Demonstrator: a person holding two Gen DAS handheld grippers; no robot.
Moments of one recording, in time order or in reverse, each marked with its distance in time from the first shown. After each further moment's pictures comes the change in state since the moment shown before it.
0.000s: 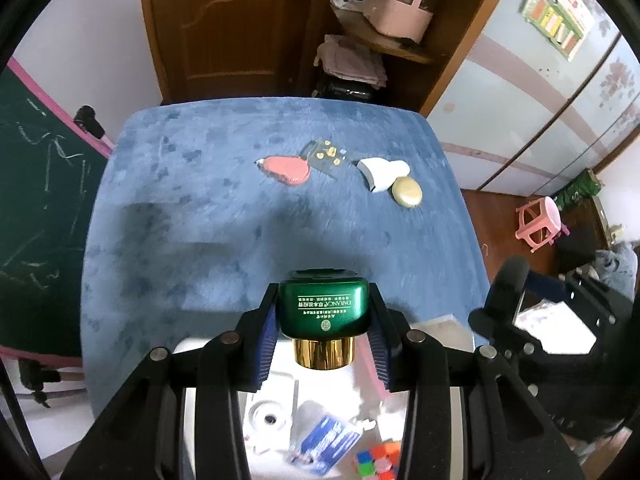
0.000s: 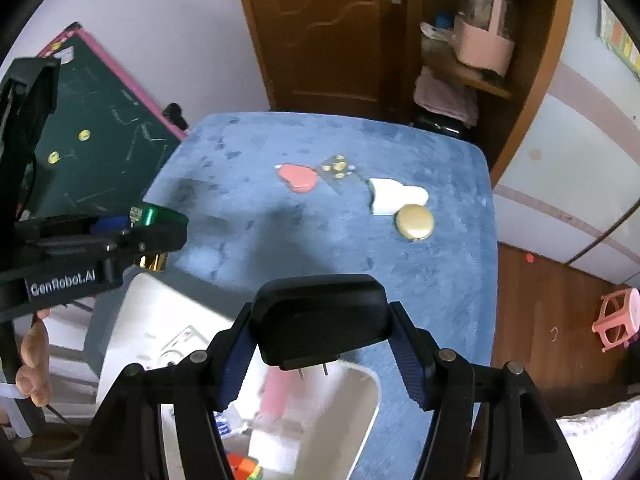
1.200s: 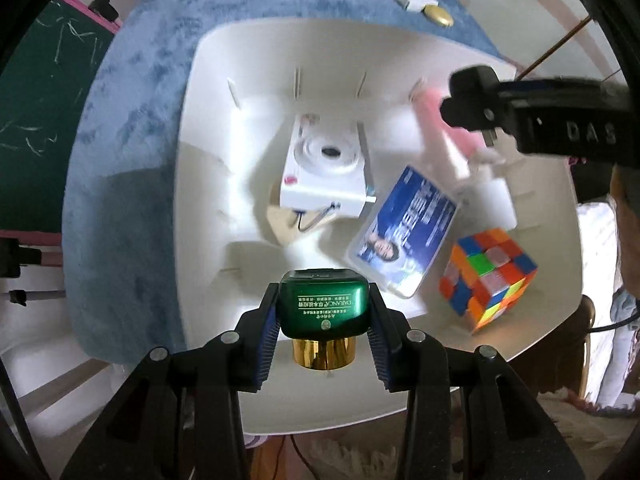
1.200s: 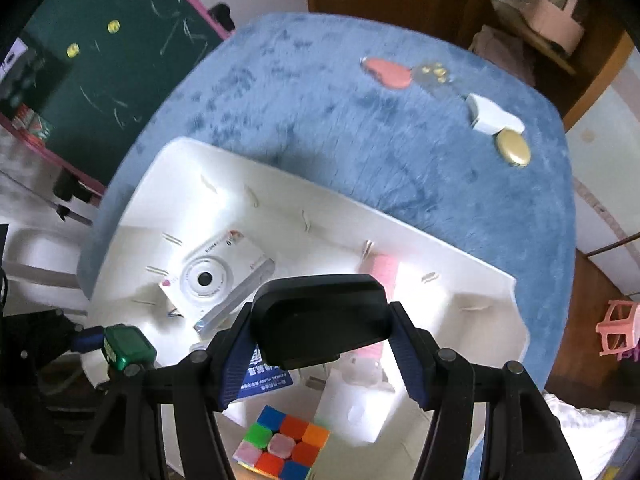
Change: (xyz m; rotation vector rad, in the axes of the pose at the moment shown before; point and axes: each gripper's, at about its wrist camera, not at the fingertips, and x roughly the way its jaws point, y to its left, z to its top) left arm 0.045 0.048 -0.195 0.035 0.281 0.043; right arm 0.076 0.096 -0.061 -0.129 0.248 0.015
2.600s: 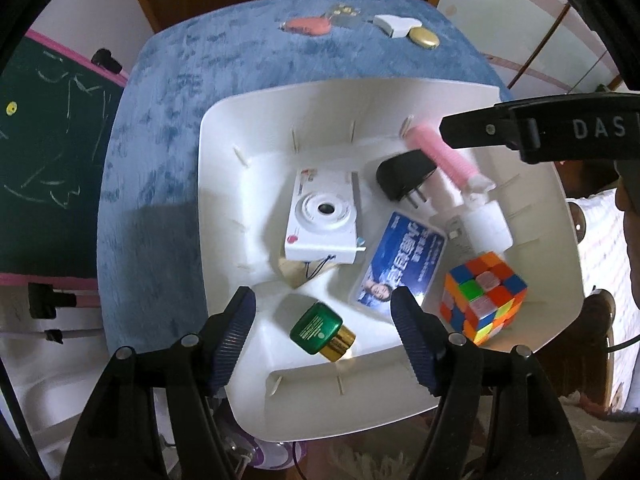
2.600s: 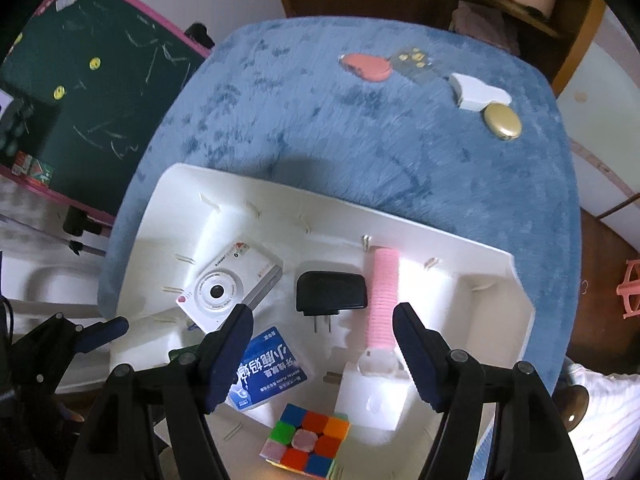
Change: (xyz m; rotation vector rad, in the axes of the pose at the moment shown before) left arm -0.037 -0.020 0.013 0.090 -0.111 0.091; right arm -0.016 -0.019 -0.004 0.149 -0.027 0.066
